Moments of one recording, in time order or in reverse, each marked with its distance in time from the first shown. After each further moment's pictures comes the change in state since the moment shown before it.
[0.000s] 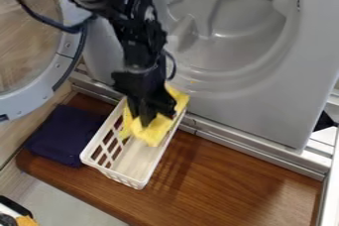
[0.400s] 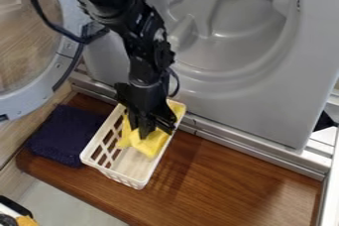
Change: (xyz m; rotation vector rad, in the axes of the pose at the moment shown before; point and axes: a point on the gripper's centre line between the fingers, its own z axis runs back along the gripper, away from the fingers) arm -0.006 -0.004 -0.015 0.049 0.040 -0.044
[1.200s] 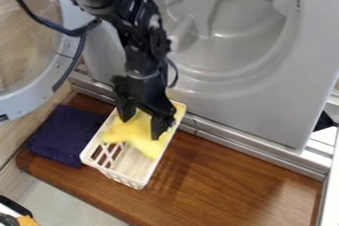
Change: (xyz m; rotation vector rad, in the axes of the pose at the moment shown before) arm -0.001 -0.001 0.022 -0.037 -0.021 0.010
